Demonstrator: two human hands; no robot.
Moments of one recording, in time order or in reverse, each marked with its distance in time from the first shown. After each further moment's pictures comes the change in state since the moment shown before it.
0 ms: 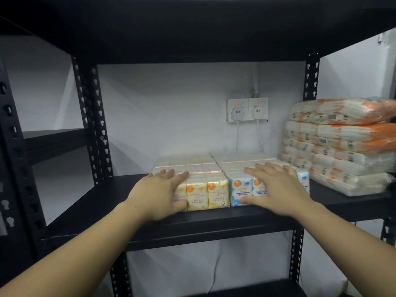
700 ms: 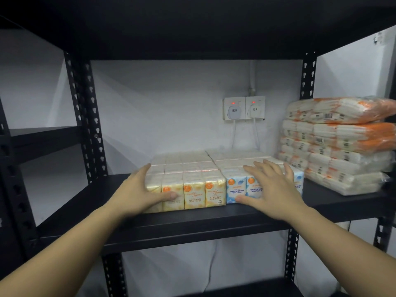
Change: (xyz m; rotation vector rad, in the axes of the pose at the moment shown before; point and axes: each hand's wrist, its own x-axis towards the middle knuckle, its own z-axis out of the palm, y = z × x) left_hand -0.016 -0.027 0.010 -0.717 0.080 -0.344; right_hand -0.005 0.001 0.015 0.048 0.113 0.025
